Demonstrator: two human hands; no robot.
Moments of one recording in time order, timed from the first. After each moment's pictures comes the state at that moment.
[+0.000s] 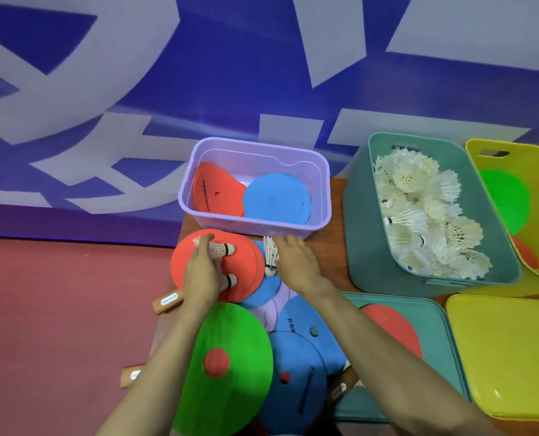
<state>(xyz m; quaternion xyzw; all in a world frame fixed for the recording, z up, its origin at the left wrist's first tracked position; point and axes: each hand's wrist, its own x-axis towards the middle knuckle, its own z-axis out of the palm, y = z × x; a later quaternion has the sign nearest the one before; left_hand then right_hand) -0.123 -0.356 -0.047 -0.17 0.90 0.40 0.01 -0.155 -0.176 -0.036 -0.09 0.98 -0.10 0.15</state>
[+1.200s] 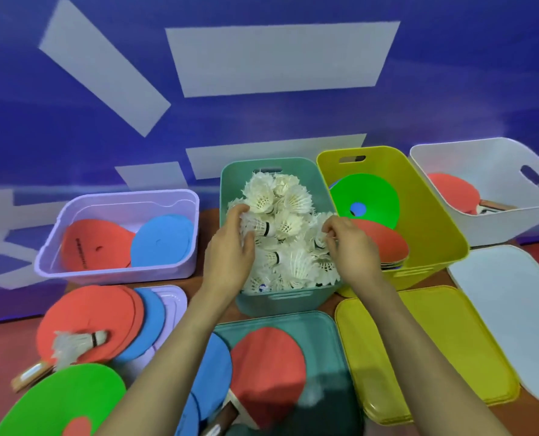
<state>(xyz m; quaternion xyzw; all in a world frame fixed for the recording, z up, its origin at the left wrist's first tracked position) -0.156 -0.050 0.068 0.09 0.91 0.39 -0.11 -0.135 0.160 0.059 0.05 0.97 -0.21 -0.12</state>
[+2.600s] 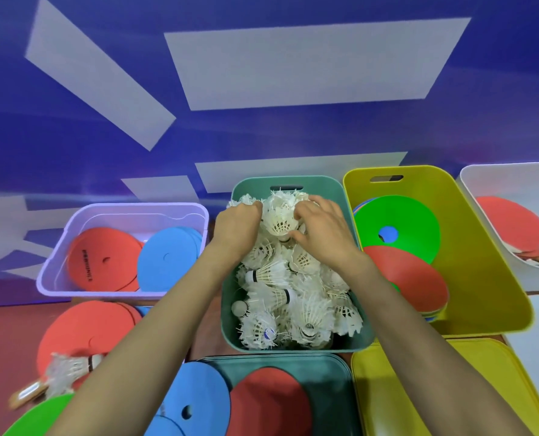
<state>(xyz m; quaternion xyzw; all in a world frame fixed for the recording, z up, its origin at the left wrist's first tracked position) -0.289 -0.031 0.073 0.13 0.99 -0.01 0.02 -0.270 0.138 0.051 -0.13 0.98 -0.15 -0.05</state>
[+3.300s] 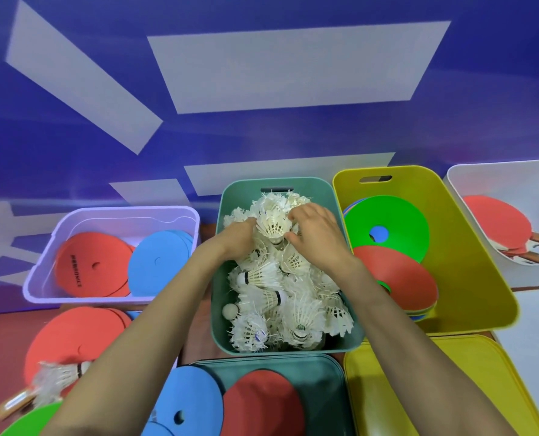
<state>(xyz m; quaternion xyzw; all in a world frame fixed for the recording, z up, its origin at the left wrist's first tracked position) -0.303 -0.032 0.048 0.11 0.95 0.15 0.25 -0.267 0.143 0.048 -0.10 0.98 -0.16 -0.03</state>
